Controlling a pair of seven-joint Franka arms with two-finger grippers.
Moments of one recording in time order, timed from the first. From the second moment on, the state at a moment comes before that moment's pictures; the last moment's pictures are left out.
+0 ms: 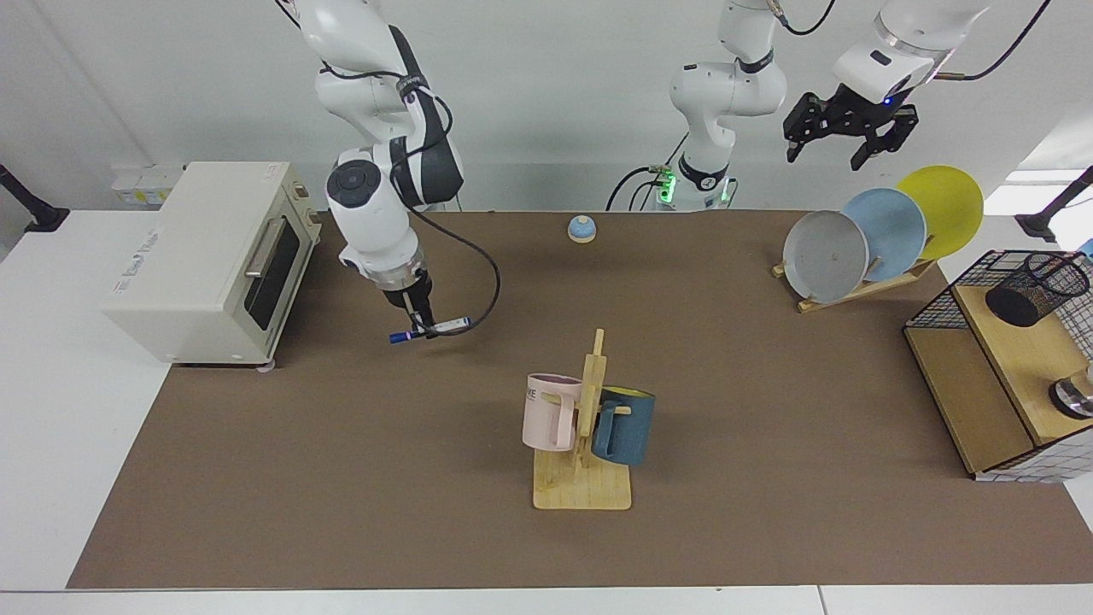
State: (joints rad) left arm -0.13 -0.06 0.04 -1.45 -0.03 1.25 0.10; right arm 0.12 0.12 0.11 -1.99 0.10 2.12 1.48
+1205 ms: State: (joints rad) left arm -0.15 -0.06 -0.12 -1.49 -0.10 1.48 0.32; right arm 0.32 -0.09 0.21 -1.75 0.20 1.78 1.63
